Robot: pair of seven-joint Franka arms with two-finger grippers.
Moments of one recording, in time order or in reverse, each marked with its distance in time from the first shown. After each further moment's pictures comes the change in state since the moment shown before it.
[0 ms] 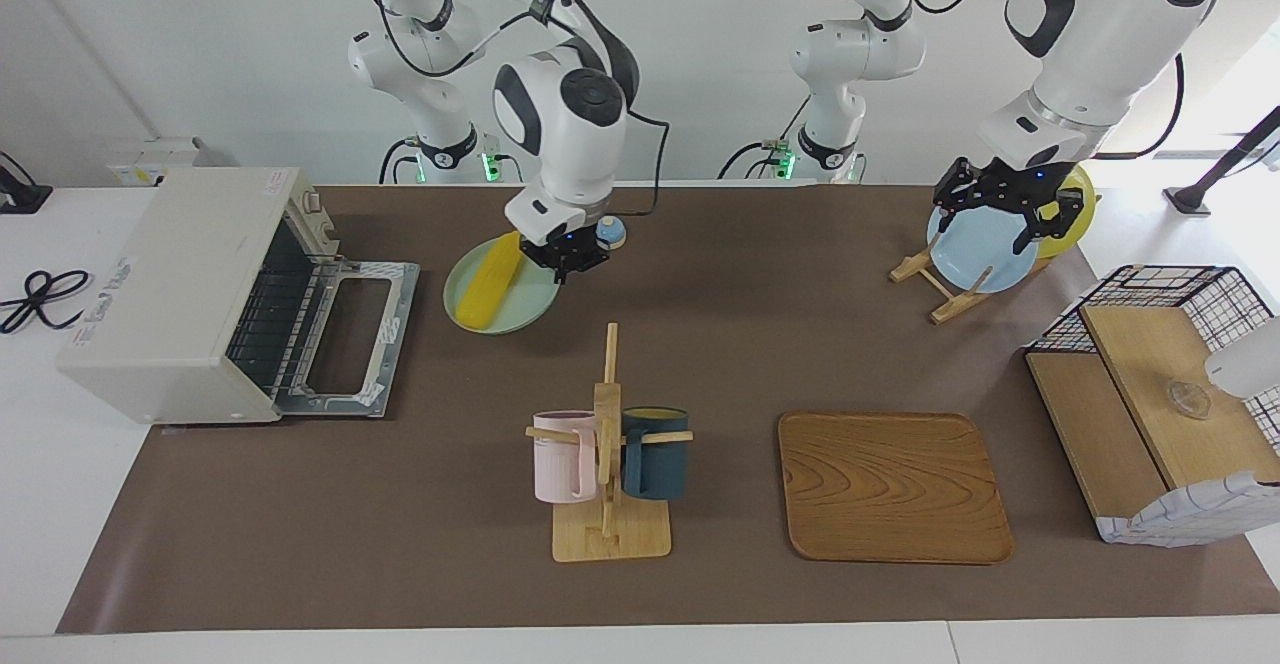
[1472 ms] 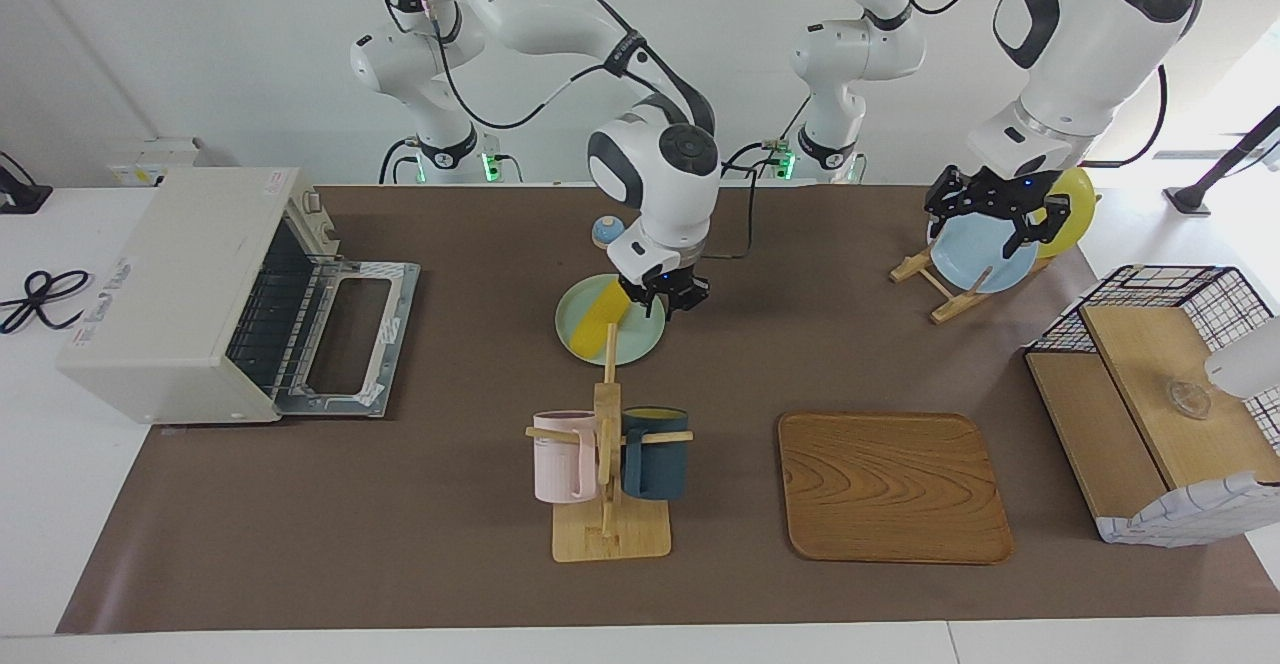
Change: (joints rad) left arm -0.008 -0.019 -0.010 -0.072 -0.014 0.043 -0.012; right arm 0.041 0.136 -0.013 0.126 0.087 0.088 0.079
